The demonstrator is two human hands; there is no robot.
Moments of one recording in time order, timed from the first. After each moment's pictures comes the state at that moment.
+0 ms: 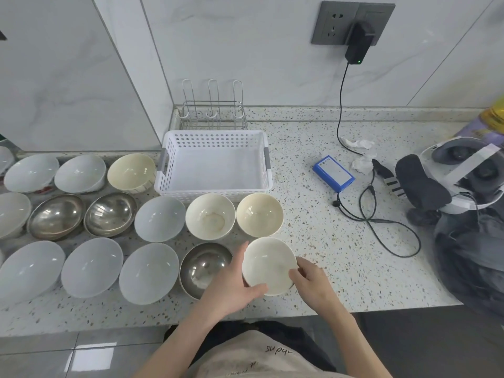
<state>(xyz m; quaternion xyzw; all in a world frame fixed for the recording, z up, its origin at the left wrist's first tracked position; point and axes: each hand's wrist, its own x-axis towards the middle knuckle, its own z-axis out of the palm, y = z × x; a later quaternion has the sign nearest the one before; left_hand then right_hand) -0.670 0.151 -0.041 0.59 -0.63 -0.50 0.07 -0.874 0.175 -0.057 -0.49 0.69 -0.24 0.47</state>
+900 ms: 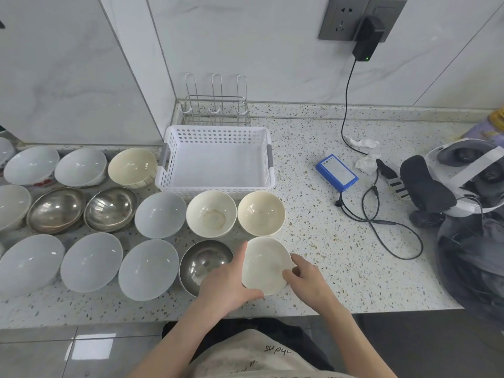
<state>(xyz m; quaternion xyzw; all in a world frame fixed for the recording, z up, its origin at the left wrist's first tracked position) -0.672 0.148 -0.037 0.63 -0.69 -0.36 -0.03 -0.873 0.166 -0.064 -0.50 0.69 -0.17 0.50</state>
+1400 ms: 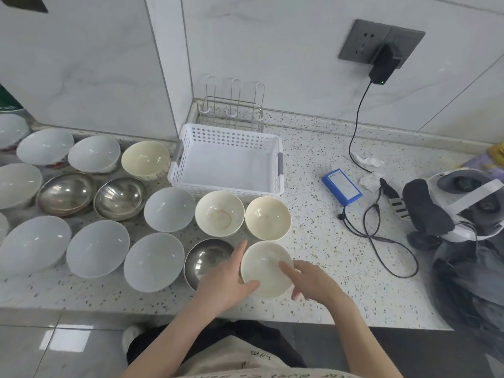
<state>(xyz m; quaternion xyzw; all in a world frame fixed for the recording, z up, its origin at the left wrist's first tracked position) -0.657 0.150 -0.039 0.62 -0.66 -0.42 0.05 -0.872 0.141 -0.025 -0.53 0.71 0.05 0.46</state>
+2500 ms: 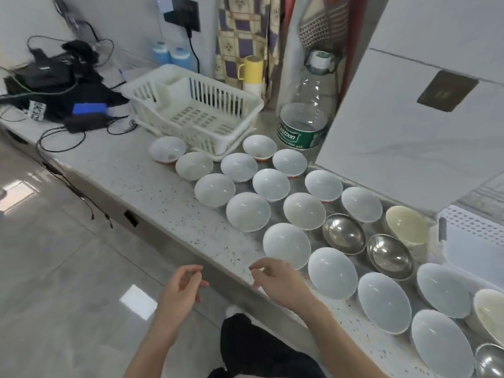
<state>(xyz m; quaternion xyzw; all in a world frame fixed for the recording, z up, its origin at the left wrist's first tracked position) -0.086 0.299 -0.021 0.77 -0.17 -0.40 0.46 -0.257 0.168 0.014 -0.70 0.48 0.02 0.52</state>
